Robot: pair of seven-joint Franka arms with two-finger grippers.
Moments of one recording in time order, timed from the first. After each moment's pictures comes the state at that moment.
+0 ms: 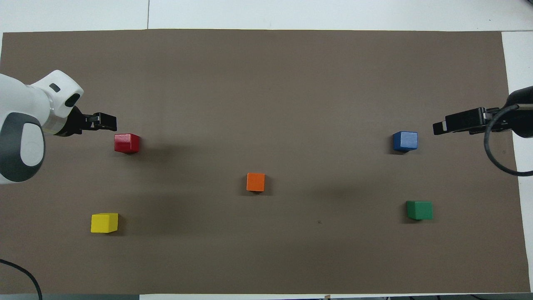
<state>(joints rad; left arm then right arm) 0.15 0.15 -0.18 -1.98 -0.01 2.16 -0.03 -0.07 -0.03 0.00 -1.70 0.41 1.63 -0.15</state>
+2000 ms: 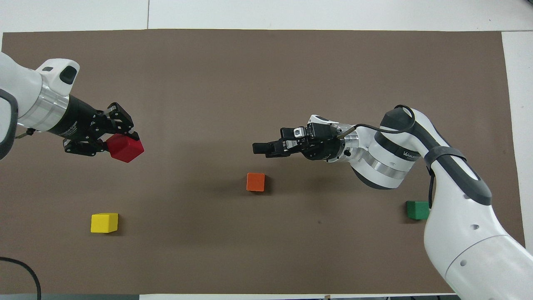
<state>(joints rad) 0.11 0.08 -0.21 -1.71 -0.37 1.58 -0.62 0.28 0.42 0.01 -2.03 2.15 1.23 -0.73</state>
